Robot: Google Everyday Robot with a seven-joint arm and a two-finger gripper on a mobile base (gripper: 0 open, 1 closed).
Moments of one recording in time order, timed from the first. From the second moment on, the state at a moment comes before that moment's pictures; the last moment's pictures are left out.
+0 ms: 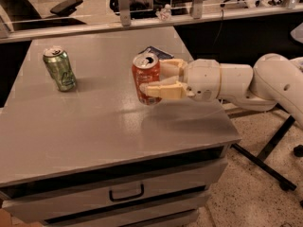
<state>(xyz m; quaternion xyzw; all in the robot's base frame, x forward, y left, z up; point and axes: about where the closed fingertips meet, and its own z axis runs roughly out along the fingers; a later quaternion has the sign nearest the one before) 0.523 -0.008 0.933 -0.51 0.50 0.40 0.57</state>
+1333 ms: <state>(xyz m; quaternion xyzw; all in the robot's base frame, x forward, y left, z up) 0.522 0.007 0.889 -0.49 0.51 0.42 0.57</state>
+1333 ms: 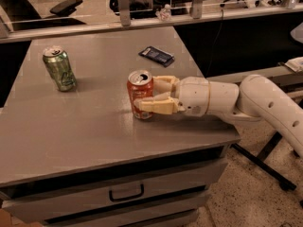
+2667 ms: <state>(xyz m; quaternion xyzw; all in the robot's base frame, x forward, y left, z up) 0.498 -0.054 0.890 -0.48 0.58 0.35 0.56</state>
